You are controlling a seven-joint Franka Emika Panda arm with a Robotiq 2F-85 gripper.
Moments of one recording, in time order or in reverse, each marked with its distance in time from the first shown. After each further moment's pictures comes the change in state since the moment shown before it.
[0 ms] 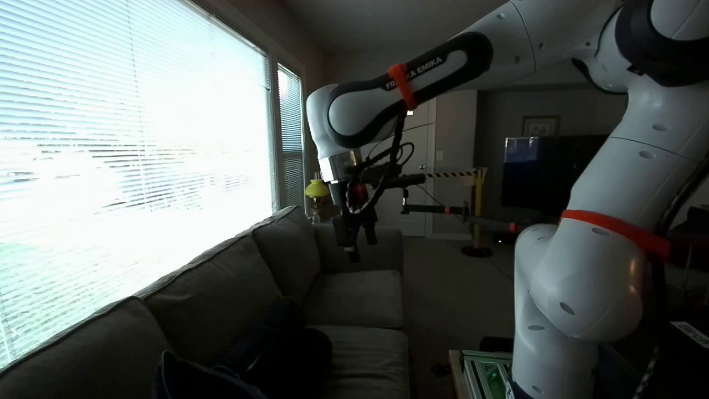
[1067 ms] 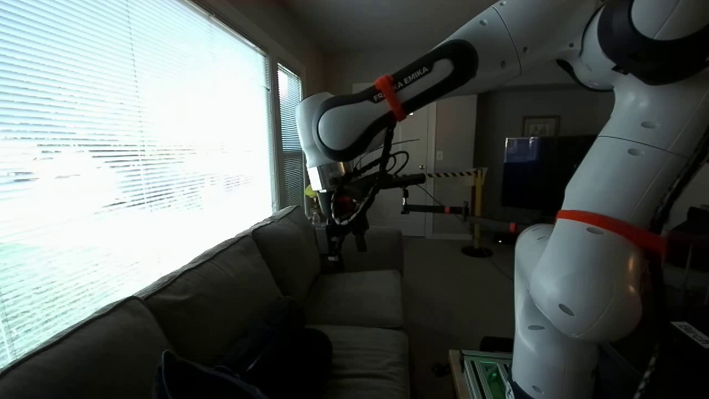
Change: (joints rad) arm -0.006 0.061 0.035 0.000 0.009 0.101 0.142
